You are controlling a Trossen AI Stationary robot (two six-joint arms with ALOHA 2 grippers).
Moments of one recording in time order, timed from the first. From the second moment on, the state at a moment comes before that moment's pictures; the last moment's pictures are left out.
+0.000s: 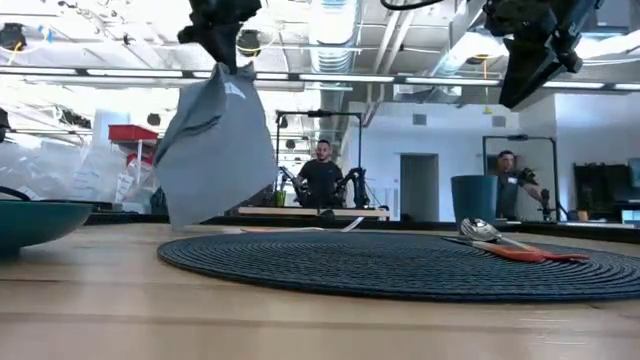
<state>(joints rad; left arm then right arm) 0.40 1.44 1.68 -1.34 -0.28 -0.33 0.12 1.07 1.01 -1.11 0.48 0.83</state>
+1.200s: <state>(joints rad) 0.76 1.43 1.25 -1.15 -0.11 0.02 0.05 1.07 1.01 -1.11 0.47 0.84</state>
